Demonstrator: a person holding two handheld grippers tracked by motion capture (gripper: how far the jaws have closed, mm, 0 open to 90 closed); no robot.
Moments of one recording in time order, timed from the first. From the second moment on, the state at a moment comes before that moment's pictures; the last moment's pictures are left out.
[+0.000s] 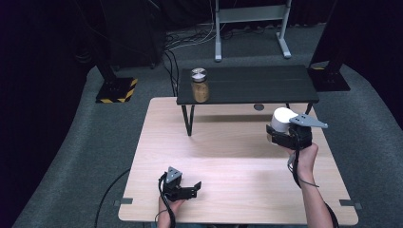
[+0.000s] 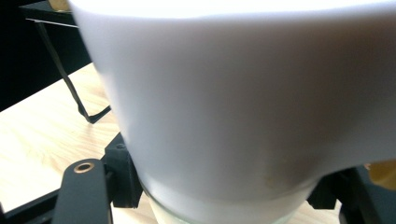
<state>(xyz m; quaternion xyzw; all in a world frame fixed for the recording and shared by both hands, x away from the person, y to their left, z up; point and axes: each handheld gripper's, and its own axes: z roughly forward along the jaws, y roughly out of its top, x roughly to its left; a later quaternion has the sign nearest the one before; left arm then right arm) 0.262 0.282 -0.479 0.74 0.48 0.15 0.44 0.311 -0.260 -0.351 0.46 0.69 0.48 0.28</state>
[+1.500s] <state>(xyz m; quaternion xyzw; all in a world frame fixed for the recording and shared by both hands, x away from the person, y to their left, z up) 0.262 0.283 -0.479 0.74 0.48 0.14 0.45 0.332 -0.258 -0.330 0.47 0.68 0.47 0.30</state>
